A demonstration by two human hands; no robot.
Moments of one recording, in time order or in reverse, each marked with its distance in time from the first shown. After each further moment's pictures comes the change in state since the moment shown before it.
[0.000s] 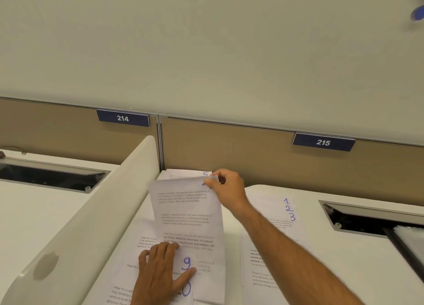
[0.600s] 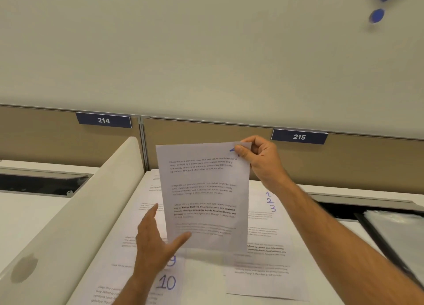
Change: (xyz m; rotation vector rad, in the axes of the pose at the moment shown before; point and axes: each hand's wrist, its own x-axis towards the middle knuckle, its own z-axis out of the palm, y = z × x) left_hand 0.052 0.048 -0.042 -0.532 -0.040 -0.380; right_hand -0.009 -0.045 -0.136 0.362 0.012 -0.158
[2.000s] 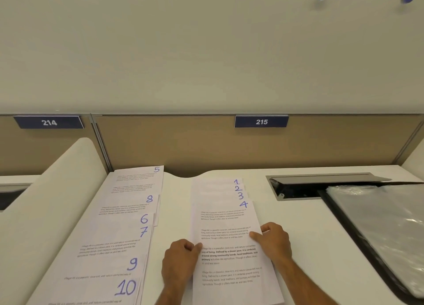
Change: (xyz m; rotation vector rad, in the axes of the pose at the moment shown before) left_hand -0.054 0.078 0.133 0.066 -0.300 -0.375; right_hand -0.160 0.193 -0.145 -0.733 0.349 0.772
